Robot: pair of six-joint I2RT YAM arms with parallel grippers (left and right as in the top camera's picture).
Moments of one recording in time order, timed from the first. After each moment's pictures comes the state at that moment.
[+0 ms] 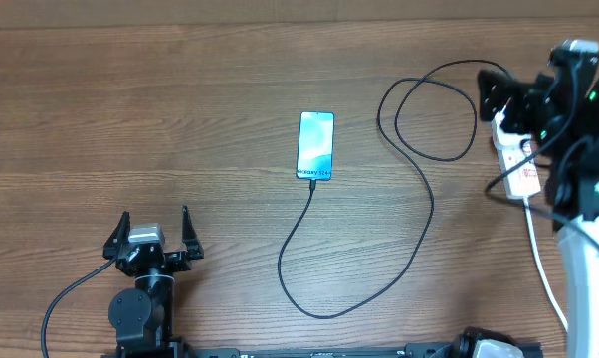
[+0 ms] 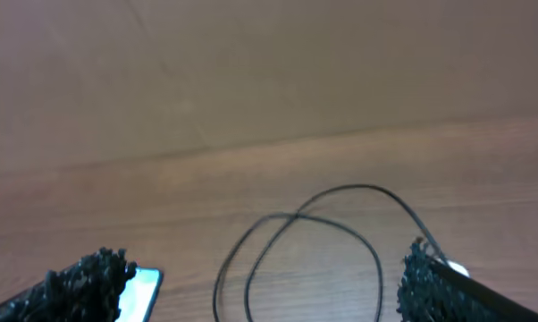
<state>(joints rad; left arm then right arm) 0.12 0.02 0.01 -0.08 0.02 0.00 -0.23 1.22 1.13 -0.33 -0.37 0.07</state>
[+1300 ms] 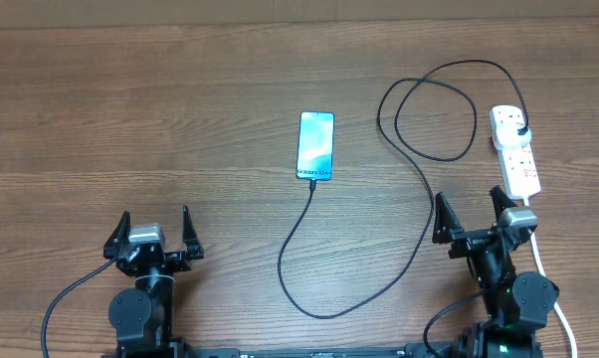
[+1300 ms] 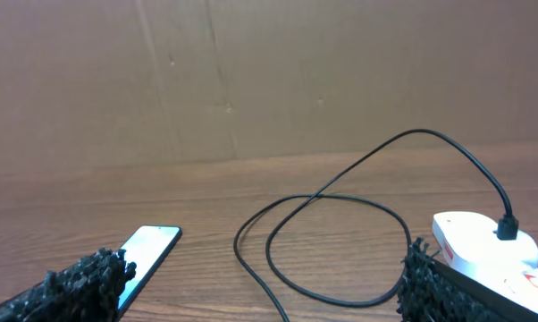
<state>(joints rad) 0.12 0.02 0.01 -0.08 0.02 0.00 -0.19 0.22 0.02 0.20 -0.34 0.13</state>
